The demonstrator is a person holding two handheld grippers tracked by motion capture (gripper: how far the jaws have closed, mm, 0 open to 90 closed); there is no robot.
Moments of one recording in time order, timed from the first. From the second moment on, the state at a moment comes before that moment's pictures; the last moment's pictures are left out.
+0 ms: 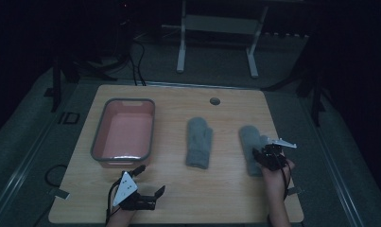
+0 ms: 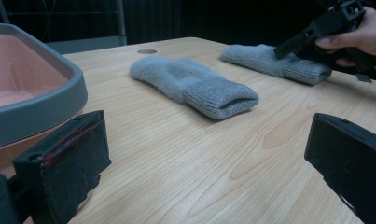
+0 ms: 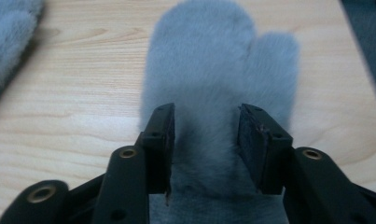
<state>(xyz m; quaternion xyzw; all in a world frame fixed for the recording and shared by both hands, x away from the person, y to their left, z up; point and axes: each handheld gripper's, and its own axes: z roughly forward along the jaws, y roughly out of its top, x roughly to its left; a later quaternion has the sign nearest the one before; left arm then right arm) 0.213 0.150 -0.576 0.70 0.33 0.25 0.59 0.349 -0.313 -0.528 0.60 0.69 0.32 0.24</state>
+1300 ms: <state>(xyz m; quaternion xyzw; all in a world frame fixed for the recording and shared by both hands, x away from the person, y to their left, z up) 0.213 0.149 -0.576 0.70 0.33 0.25 0.59 0.354 -0.316 -0.547 0.58 0.71 0.32 0.24</state>
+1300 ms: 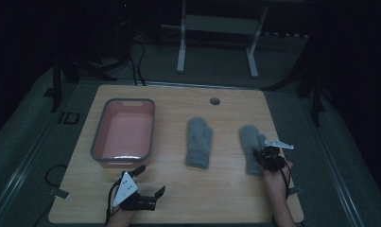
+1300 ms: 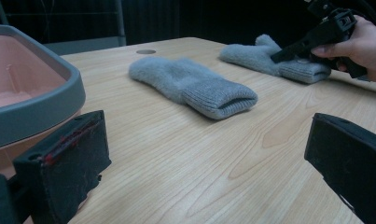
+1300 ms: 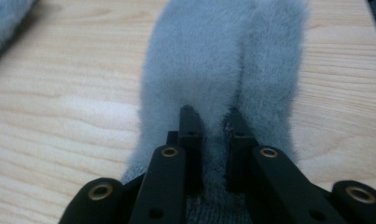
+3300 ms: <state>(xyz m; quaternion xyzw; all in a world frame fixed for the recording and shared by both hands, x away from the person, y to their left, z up) 0.211 0.149 -0.573 0.70 0.31 0.26 0.59 0.365 -0.109 -0.504 0.58 0.69 0.39 0.21</state>
